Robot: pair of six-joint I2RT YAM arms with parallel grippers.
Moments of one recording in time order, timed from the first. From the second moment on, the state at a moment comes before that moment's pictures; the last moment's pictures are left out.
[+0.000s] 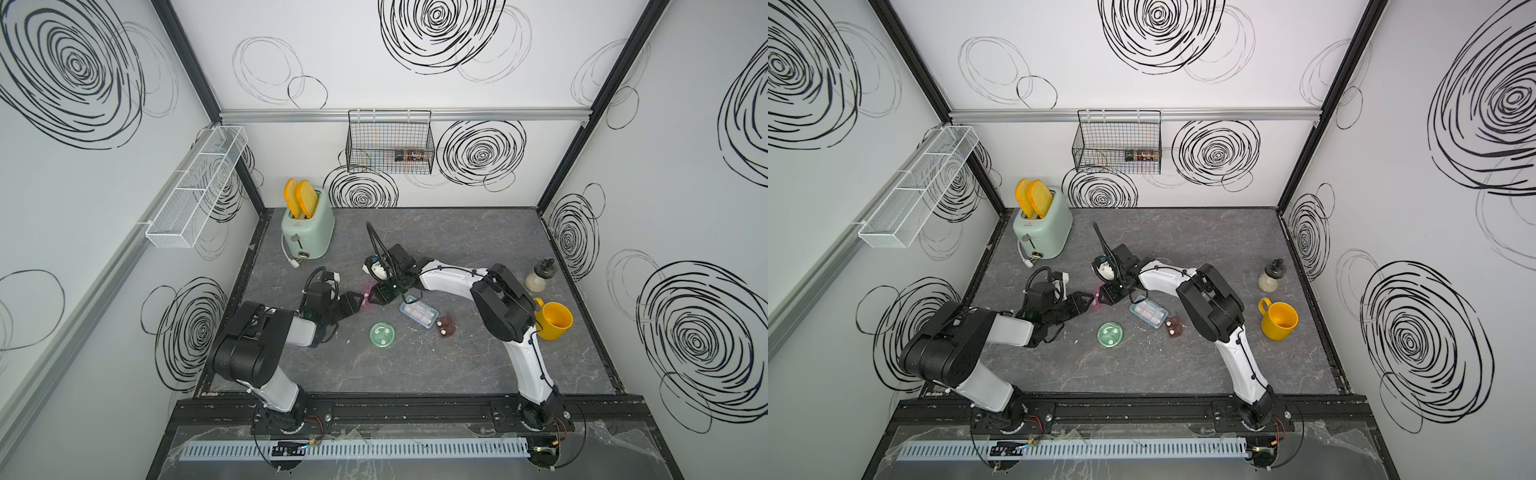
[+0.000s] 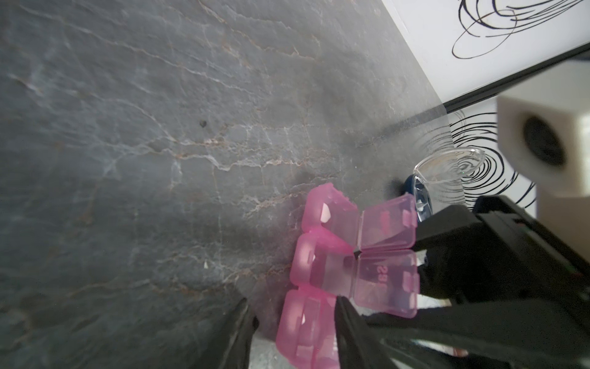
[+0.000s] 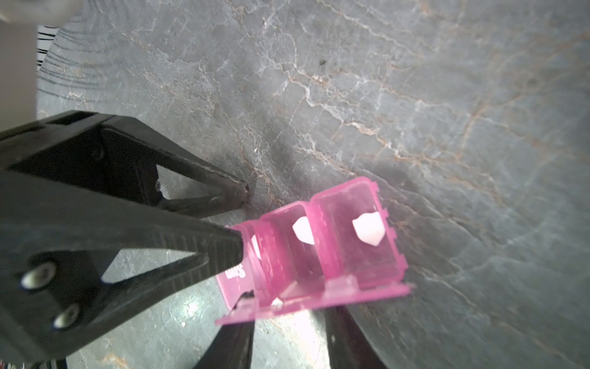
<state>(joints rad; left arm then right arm) -0.19 1.63 0.37 0.63 0.40 -0.70 0.80 2.19 1.55 -0.36 -0.43 0.09</state>
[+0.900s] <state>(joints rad) -0.20 1.70 0.37 0.77 0.41 -0.71 0.80 2.20 1.57 -0.37 -0.43 0.09</state>
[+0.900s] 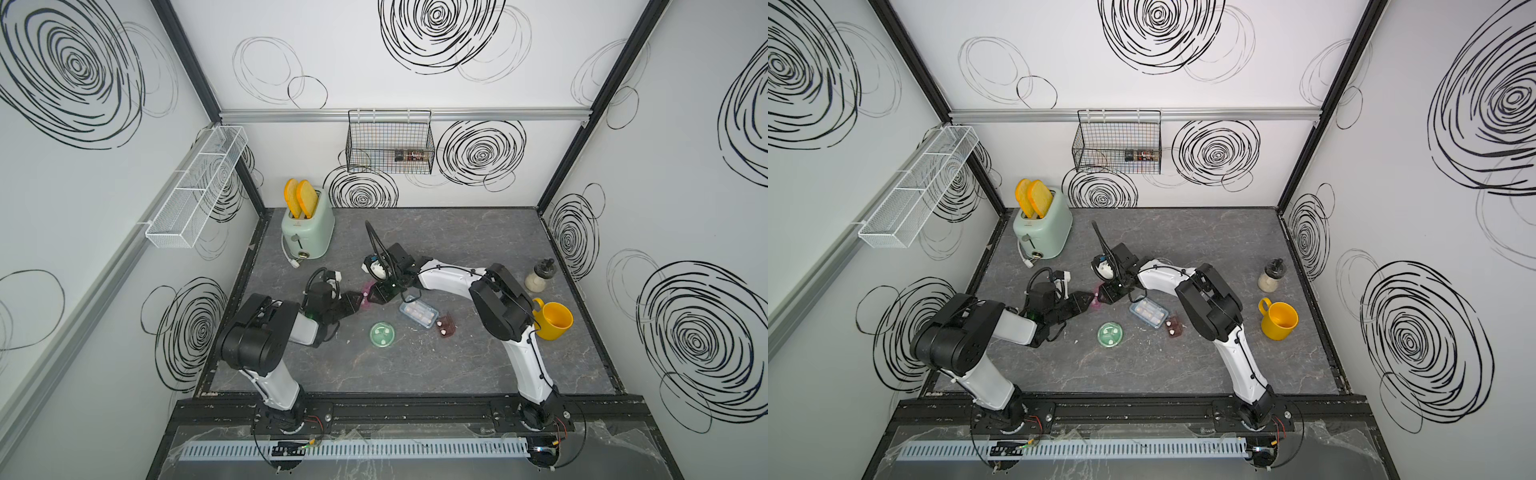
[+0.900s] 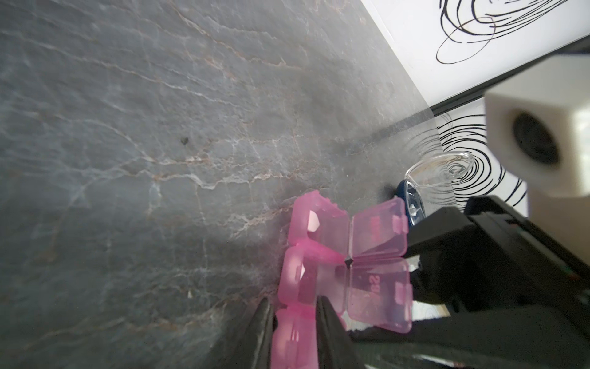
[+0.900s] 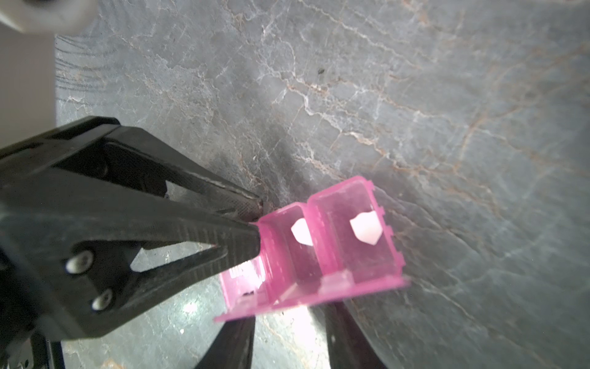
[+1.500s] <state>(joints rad) -0.23 1.74 0.31 0.92 0.39 -0.72 0.80 2.20 1.57 -0.37 -0.43 0.09</state>
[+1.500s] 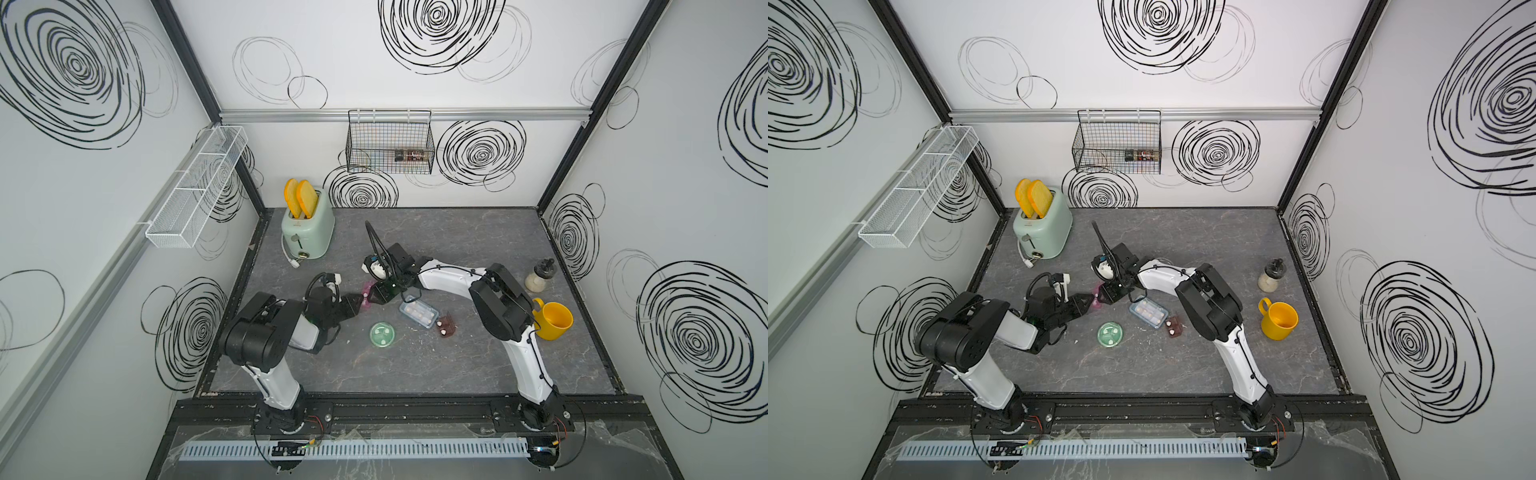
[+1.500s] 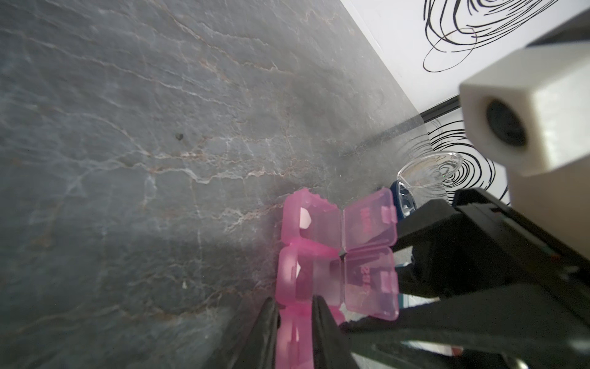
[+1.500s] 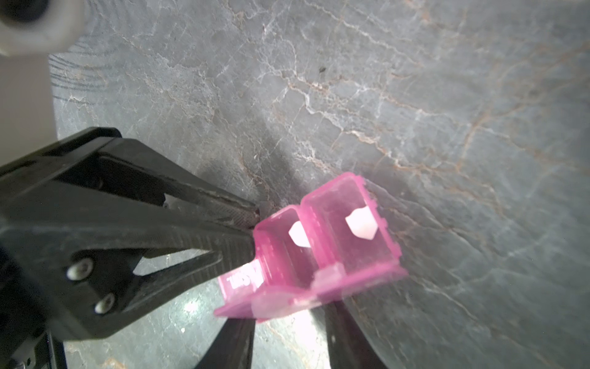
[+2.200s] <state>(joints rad) -0.29 1.73 0.24 0.99 0.37 -0.80 0.79 2.20 1.57 -0.41 -0.43 0.12</state>
